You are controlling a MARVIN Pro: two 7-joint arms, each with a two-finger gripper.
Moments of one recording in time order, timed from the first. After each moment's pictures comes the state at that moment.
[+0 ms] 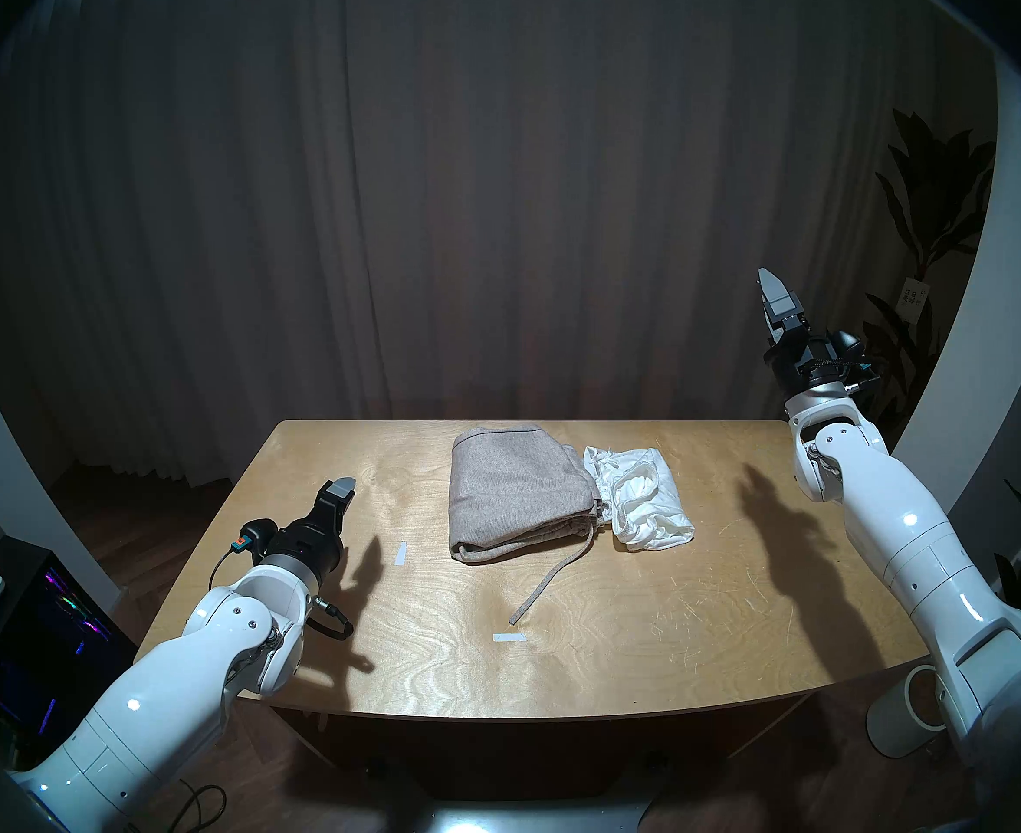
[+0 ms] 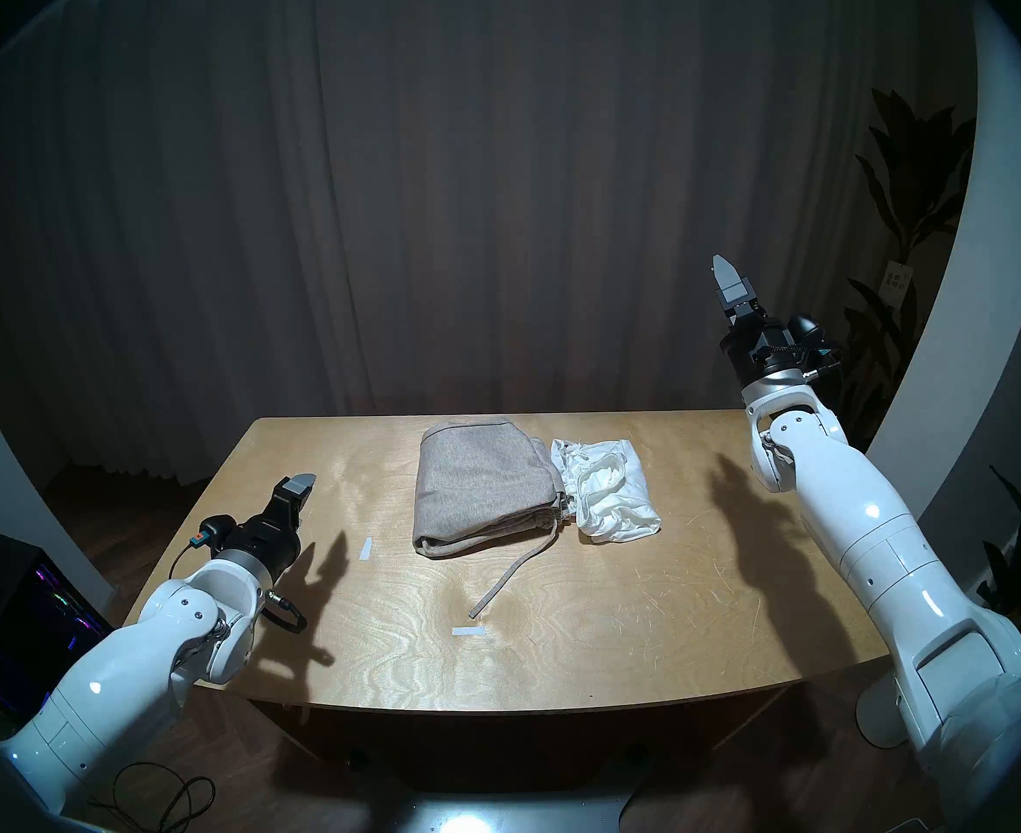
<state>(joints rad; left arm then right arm) 1.76 -0.82 -1.27 -1.84 -1.81 -0.26 0.22 -1.10 -0.84 1.21 -1.26 1.73 -0.23 0.59</state>
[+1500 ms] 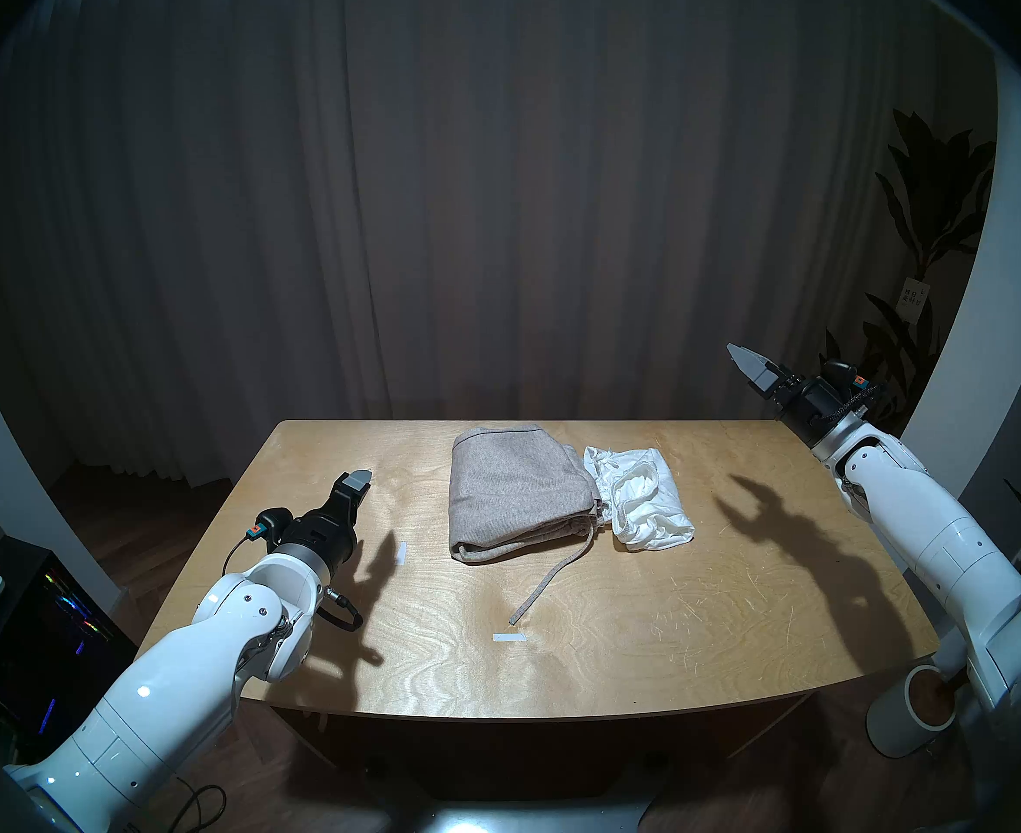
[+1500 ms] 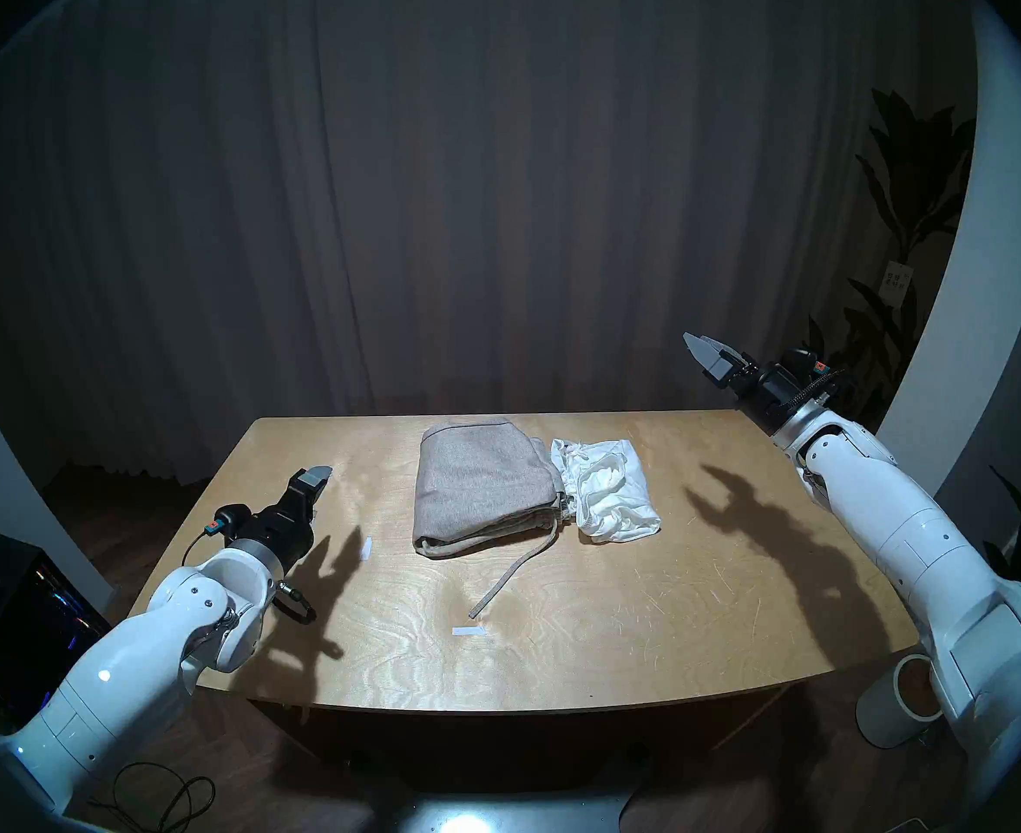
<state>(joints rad) 1.70 -0.84 -1.25 -1.81 -1.80 -0.20 0.22 -1.04 -0.71 1.08 -1.06 1.43 -0.11 0.88</state>
